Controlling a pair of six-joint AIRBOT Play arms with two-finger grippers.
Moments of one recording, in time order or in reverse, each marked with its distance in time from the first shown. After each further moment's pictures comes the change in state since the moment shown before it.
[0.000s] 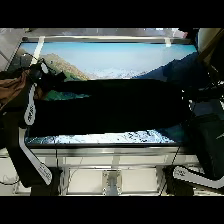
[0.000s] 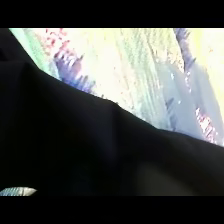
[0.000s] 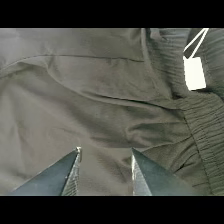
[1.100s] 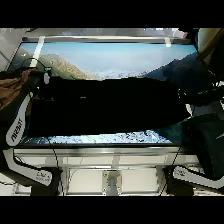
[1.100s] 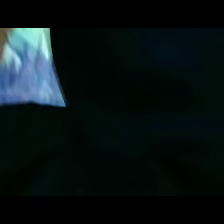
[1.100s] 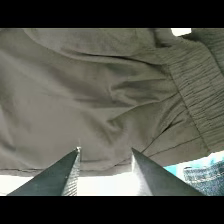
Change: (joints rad) left arm -0.087 0.370 -0.477 0.278 -0.111 0.215; right arm 0.000 0.000 0.000 -0.061 0.110 0.000
